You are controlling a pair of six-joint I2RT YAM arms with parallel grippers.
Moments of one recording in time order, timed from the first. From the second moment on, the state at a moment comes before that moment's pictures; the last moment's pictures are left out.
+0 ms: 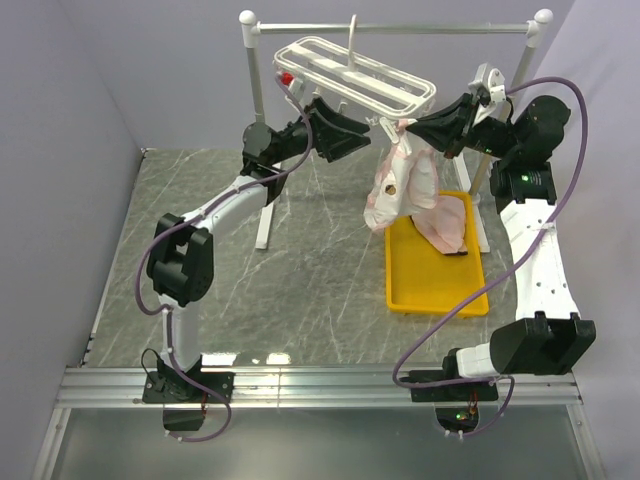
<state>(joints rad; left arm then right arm) -0.51 2.00 1.70 0.98 0.83 -1.02 -0.06 1.39 1.56 0.11 -1.23 0.03</state>
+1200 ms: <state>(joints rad) -0.41 1.70 1.28 0.66 0.88 -0.44 -0.11 1.50 1.64 -0.07 -1.12 -0.16</state>
